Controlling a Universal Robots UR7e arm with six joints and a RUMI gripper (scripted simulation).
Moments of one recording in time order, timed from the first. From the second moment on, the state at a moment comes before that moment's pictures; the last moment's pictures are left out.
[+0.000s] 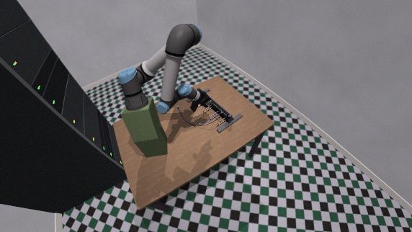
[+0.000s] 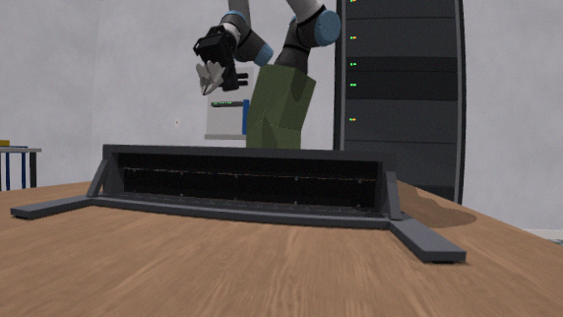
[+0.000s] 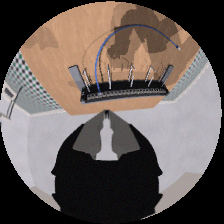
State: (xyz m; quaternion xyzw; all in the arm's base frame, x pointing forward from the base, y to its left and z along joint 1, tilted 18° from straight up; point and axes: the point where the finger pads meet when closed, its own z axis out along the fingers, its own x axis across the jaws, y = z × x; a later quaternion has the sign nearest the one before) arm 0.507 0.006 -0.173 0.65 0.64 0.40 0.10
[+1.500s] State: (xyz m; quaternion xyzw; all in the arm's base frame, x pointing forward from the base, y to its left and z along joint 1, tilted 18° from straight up) arm 0.431 0.227 -0.207 0.91 0.32 0.22 -0.17
